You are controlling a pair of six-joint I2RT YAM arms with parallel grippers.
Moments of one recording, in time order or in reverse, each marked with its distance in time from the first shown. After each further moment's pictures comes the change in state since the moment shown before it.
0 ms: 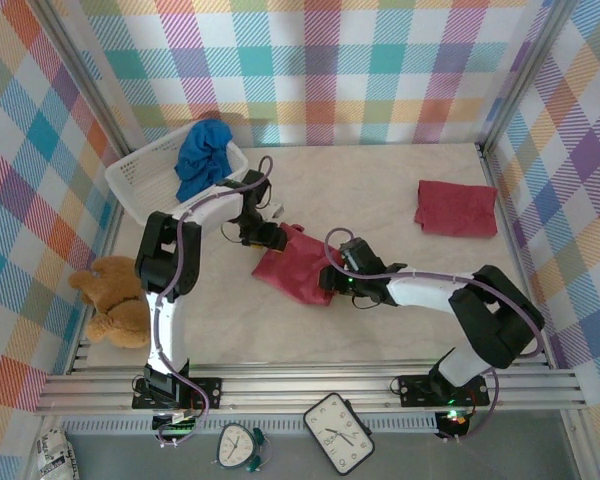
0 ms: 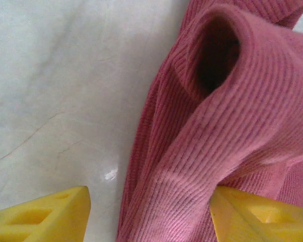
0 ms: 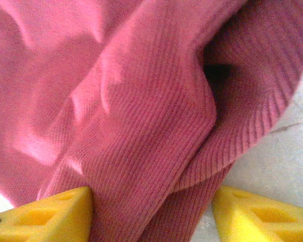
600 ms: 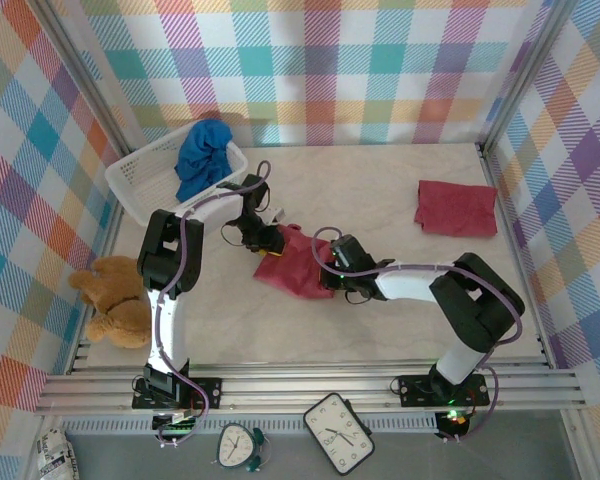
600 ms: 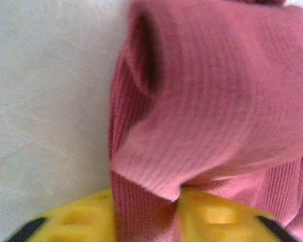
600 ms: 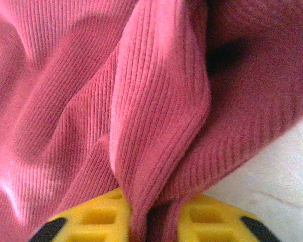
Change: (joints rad) left arm 0.005 0.024 -0.018 0.001 0.127 -0.037; right arm 0.017 0.116 0.064 0.083 0.050 -0.109
